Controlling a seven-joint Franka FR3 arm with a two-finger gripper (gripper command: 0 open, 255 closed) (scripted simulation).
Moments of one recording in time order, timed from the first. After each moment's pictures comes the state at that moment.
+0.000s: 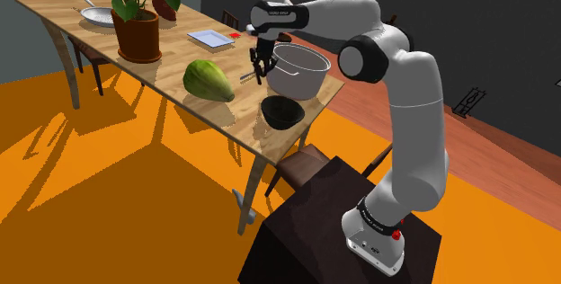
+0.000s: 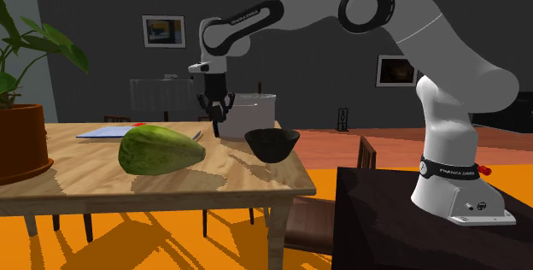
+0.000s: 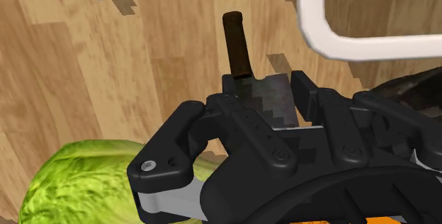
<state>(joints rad) 0.06 0.66 -0.31 -1.29 0.15 1.91 -2.00</state>
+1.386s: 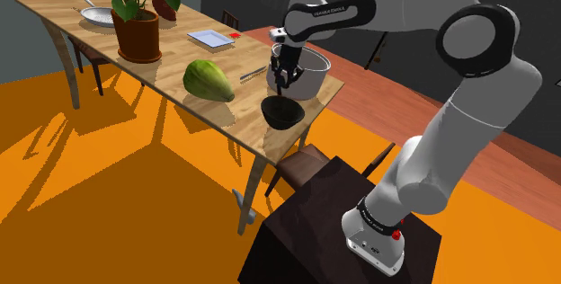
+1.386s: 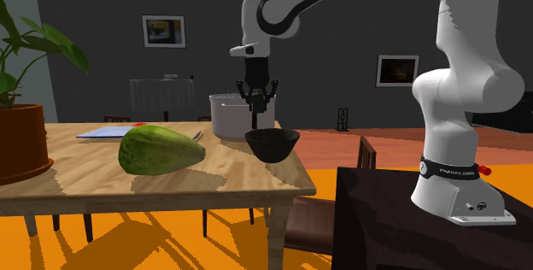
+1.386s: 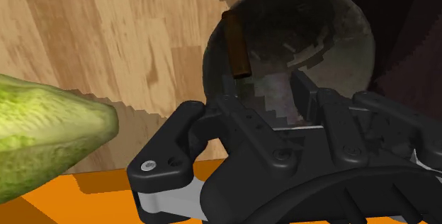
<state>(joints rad) 0.21 0.05 -0.35 -2.03 -0.03 2.07 -1.87</state>
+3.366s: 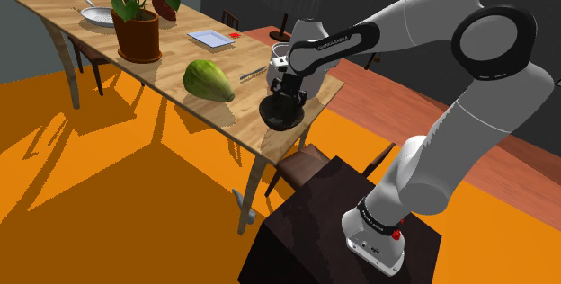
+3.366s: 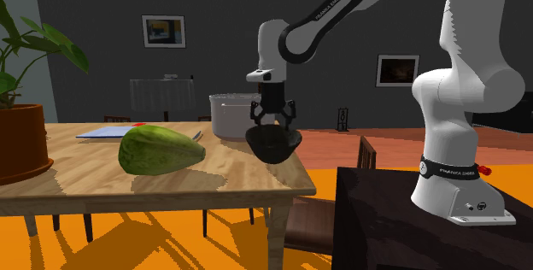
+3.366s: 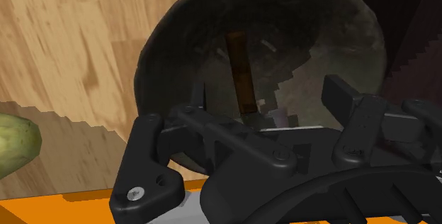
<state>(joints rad) 0.23 -0.02 -0.34 -2.33 -0.07 2.30 -1.82</state>
